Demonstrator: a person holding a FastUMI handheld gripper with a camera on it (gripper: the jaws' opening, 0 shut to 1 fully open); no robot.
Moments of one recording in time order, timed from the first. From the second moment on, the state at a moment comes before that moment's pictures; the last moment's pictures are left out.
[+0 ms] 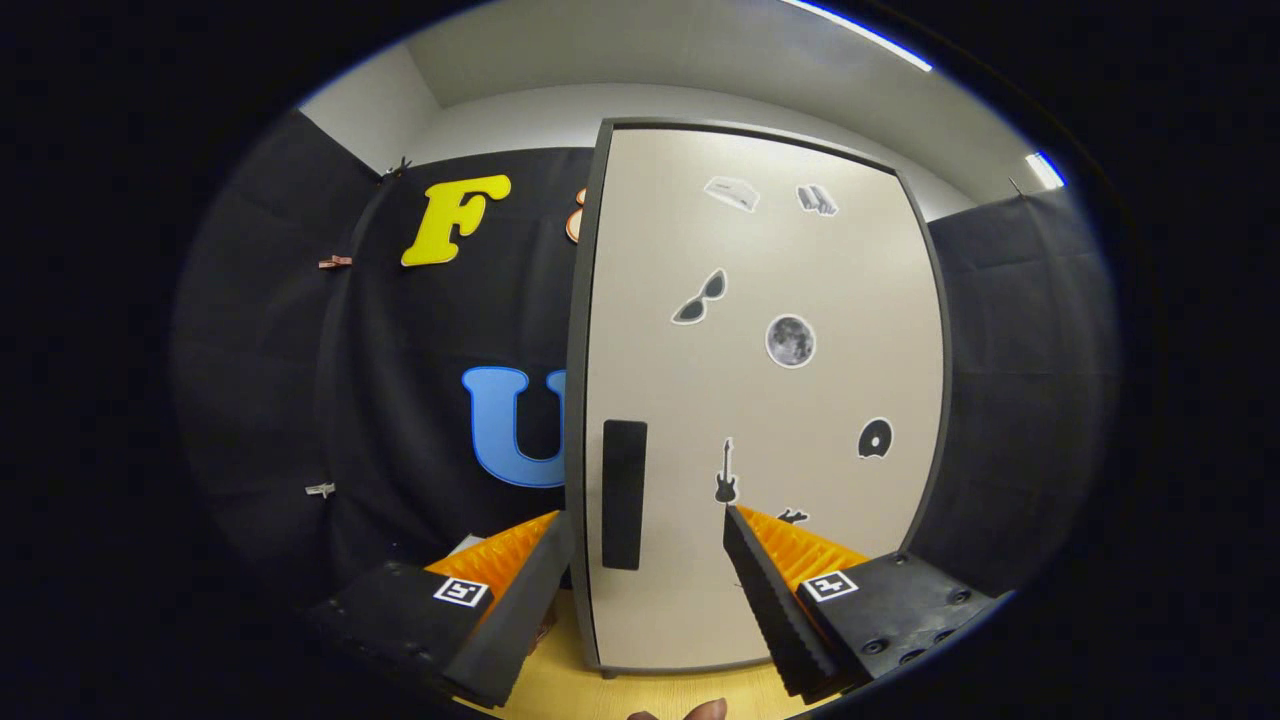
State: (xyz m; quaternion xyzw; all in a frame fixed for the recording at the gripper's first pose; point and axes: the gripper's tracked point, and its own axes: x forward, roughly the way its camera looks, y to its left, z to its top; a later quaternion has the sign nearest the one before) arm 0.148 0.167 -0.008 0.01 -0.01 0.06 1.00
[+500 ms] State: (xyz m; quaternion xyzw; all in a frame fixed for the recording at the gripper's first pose) arm 0.224 0.191 -0.042 0.02 0.03 0.05 1.00
